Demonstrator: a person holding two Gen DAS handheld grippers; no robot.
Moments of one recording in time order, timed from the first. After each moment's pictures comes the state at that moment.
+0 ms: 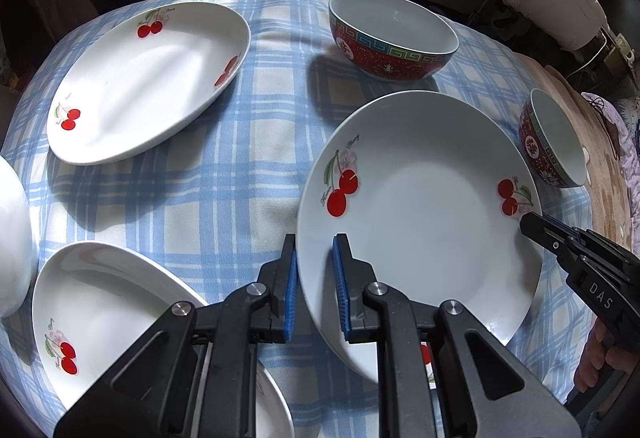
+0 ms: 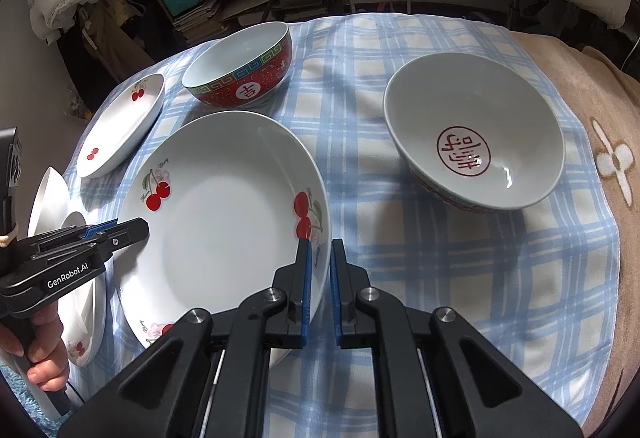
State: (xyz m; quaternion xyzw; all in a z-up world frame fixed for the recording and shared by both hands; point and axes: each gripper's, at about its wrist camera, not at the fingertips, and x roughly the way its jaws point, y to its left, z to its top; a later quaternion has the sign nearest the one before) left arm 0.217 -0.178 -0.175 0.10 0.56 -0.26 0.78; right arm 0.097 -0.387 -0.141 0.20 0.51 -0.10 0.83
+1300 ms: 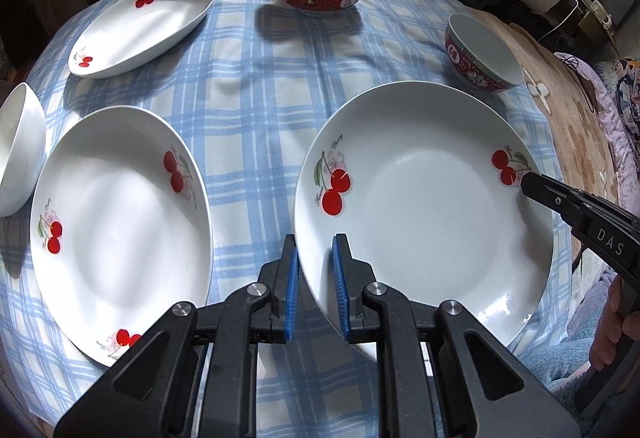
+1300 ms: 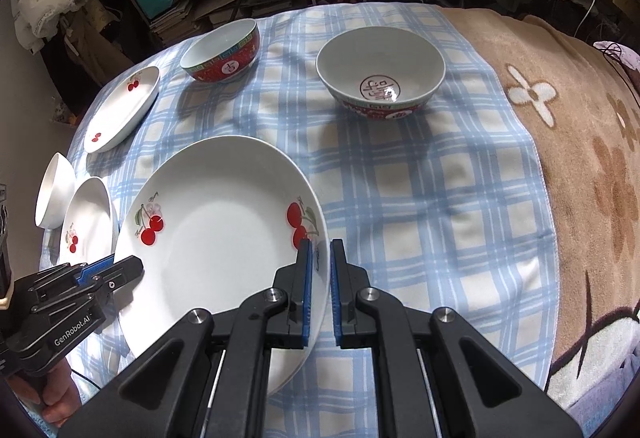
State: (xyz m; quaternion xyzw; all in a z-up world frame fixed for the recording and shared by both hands) left arm 0.112 -0.160 -0.155 0.12 0.58 -0.28 0.75; right arm 0.010 -0.375 -0.103 0.21 0.53 -0.15 0.81
